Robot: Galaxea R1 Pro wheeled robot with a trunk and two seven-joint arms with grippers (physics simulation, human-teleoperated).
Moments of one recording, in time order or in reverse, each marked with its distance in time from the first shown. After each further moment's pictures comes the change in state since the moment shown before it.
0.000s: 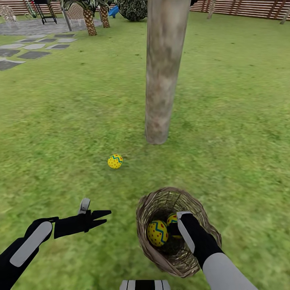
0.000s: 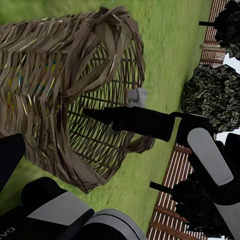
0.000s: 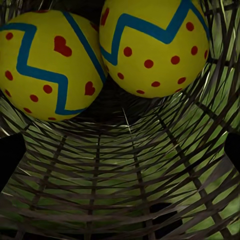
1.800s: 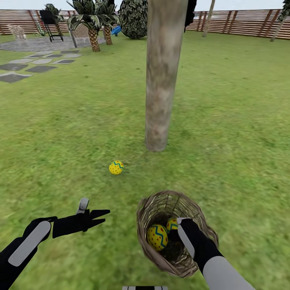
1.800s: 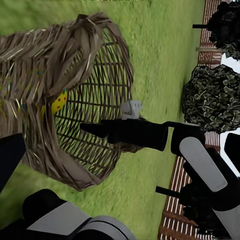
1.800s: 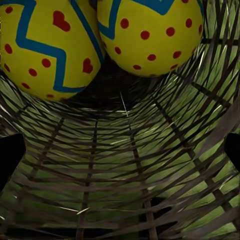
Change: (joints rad) left arm -0.001 0.008 0.008 0.002 0.000 0.000 0.000; right arm 0.012 0.000 0.004 0.059 0.000 -0.003 -0.001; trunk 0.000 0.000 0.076
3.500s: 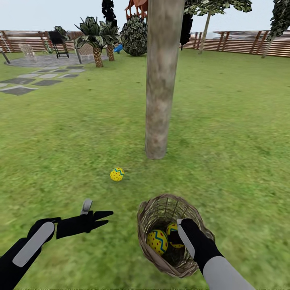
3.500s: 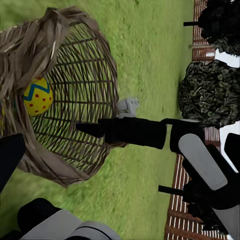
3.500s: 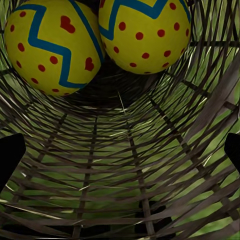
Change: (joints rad) left arm 0.000 -0.023 -0.016 0.000 0.001 0.000 0.015; right arm 0.000 -0.002 0.002 0.003 0.000 0.038 -0.001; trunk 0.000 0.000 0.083
